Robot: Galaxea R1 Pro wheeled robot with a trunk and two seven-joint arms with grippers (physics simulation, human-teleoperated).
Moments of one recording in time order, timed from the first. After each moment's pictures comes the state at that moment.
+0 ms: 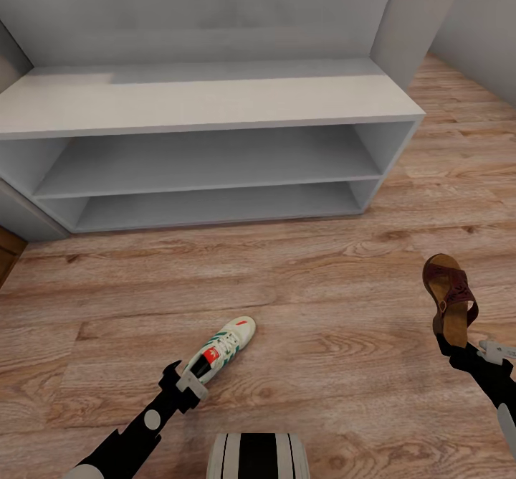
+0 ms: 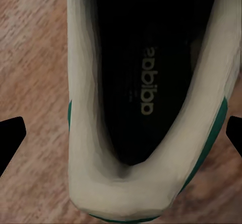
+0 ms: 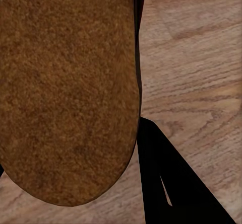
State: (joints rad) left arm -0.51 0.08 -0.37 -0.49 -0.38 -0.13 0.03; right arm -0.33 -0.31 -0.48 -1.02 -0.12 0.08 0.25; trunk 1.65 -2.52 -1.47
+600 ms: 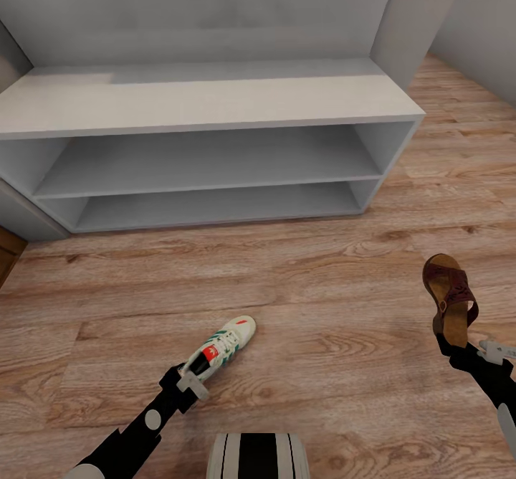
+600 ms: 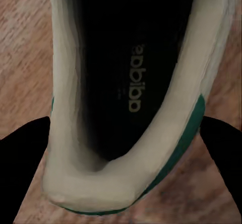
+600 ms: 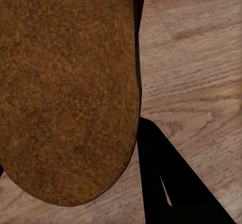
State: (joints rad) left arm -0.51 0.08 -0.37 -0.49 -0.39 -0.12 0.03; right arm -0.33 -0.31 -0.48 -1.03 -0.12 0.08 0.25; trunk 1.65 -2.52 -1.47
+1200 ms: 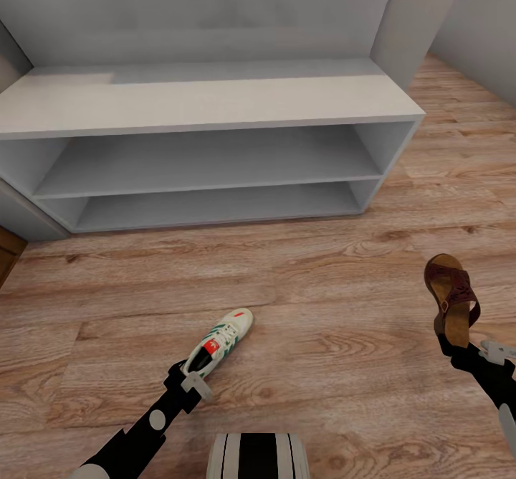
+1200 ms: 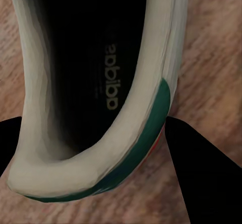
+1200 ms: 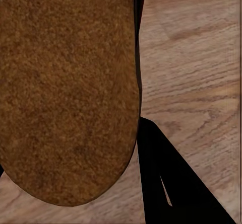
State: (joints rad) left arm -0.51 0.06 -0.37 -0.48 -0.39 -0.13 0.03; right arm -0.33 -0.31 -0.49 -1.03 -0.12 0.08 0.25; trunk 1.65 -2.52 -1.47
